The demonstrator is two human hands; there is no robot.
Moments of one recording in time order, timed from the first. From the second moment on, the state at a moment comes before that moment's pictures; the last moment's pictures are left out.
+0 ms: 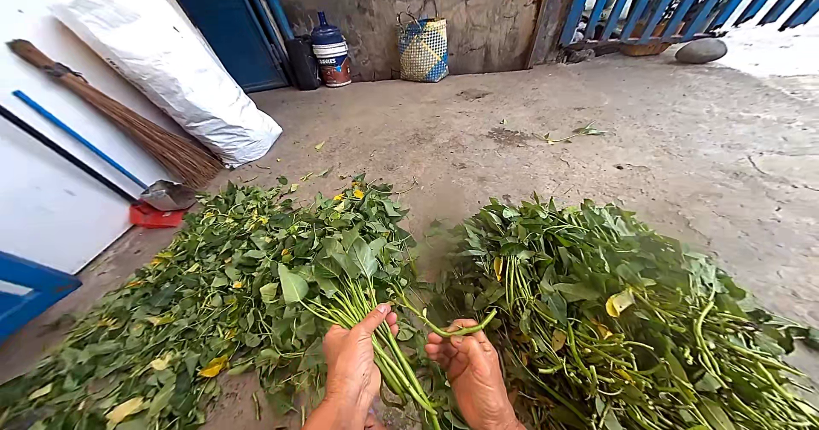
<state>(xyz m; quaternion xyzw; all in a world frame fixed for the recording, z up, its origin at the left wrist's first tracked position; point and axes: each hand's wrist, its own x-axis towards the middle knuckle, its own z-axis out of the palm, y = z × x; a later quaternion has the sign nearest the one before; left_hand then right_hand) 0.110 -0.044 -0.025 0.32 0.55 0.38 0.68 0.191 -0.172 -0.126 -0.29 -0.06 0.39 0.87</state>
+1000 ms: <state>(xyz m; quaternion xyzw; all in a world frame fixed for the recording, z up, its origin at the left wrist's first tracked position) 0.118 -0.052 -0.025 0.44 0.39 0.38 0.71 0.258 -0.161 -0.074 -0.58 -0.25 0.45 0.63</state>
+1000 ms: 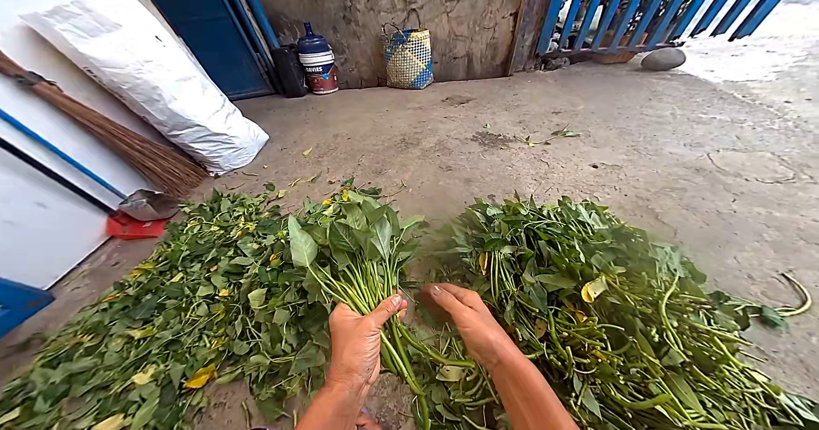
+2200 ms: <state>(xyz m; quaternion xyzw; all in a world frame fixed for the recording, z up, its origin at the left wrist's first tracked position) 0.116 -0.033 -0.019 0.36 0.38 0.26 0.81 0.213 -0.153 -0.083 -0.44 -0.37 0.55 0.61</state>
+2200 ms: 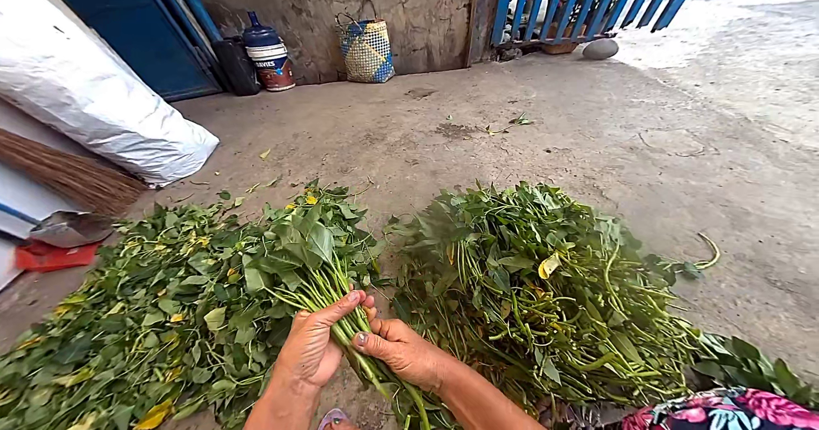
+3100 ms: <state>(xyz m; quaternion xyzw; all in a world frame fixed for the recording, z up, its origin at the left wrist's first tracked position) 0.121 -0.034 -0.027 0.37 0.46 0.30 0.75 0.258 -0.205 -0.134 -0.75 -0.17 0.15 0.62</state>
